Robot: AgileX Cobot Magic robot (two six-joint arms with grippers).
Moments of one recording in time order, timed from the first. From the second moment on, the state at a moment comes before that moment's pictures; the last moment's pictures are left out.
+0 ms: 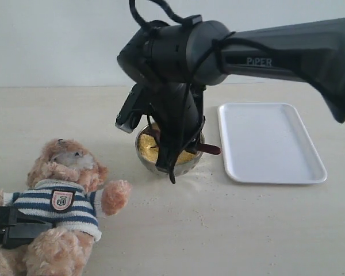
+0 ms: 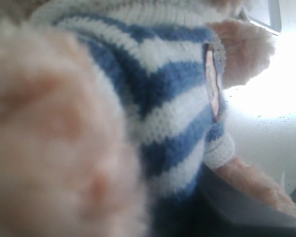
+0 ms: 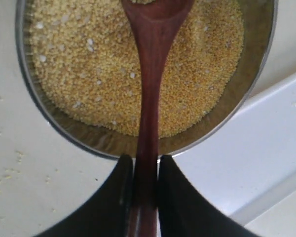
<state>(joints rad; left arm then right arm) 0.23 1.52 -0.30 -1.44 0.86 1.48 0.82 2.16 -1.78 -0.40 1.22 -0.21</state>
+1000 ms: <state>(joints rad) 0.23 1.52 -0.30 -1.44 0.86 1.48 0.67 2.08 -1.78 -0.05 1.22 -0.32</state>
